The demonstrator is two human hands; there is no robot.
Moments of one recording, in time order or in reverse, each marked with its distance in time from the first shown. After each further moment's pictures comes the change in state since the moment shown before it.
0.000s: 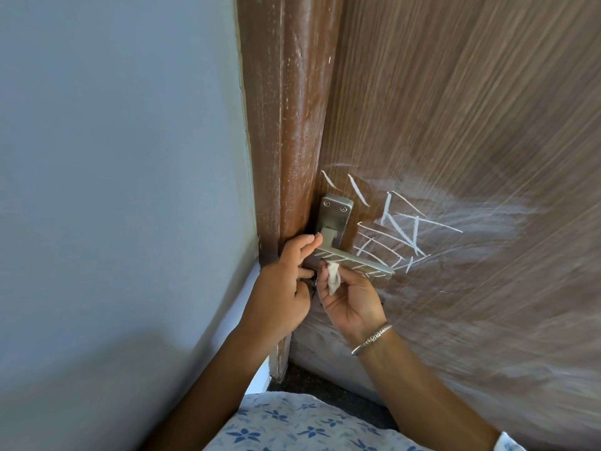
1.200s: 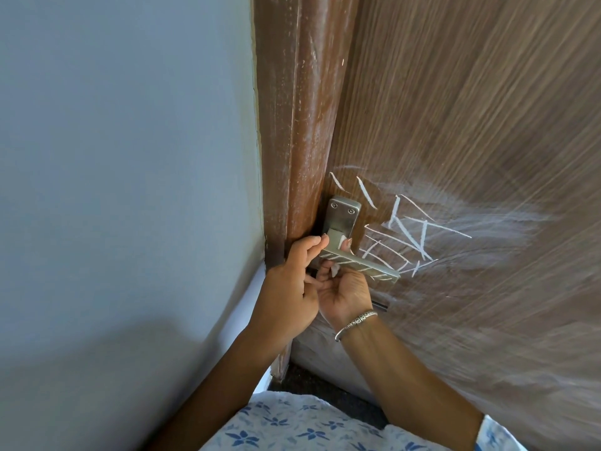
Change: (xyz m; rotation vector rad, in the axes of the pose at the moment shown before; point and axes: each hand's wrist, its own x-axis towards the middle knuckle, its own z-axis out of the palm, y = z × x) left_hand -0.001 -0.007 0.009 0.000 0.076 0.019; right_hand 0.013 0.014 0.018 0.087 0.095 -0.059
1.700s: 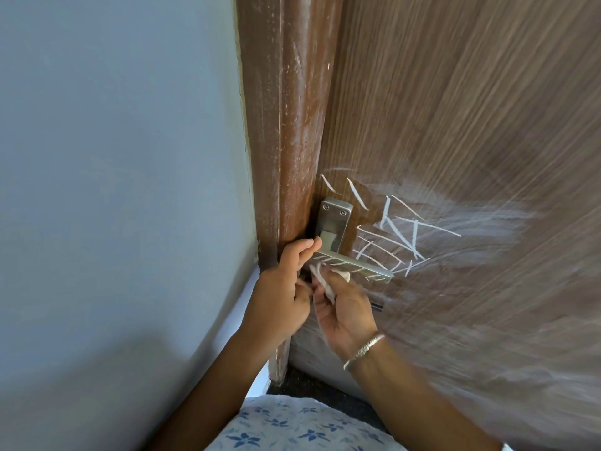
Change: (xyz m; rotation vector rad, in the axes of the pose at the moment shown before) left_hand 0.001 -0.003 -0.005 0.029 -0.013 0.033; right_hand -0.027 -0.001 -0.016 -0.334 0.004 -0.063
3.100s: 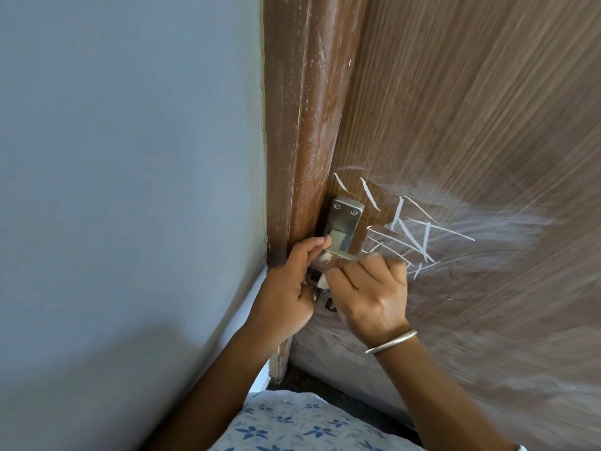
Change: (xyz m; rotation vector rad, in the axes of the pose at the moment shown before) left_hand -0.001 -0.003 0.000 -0.126 -0.028 -0.021; right_hand -0.004 -0.035 -0.003 -1.798 -0.016 -2.215
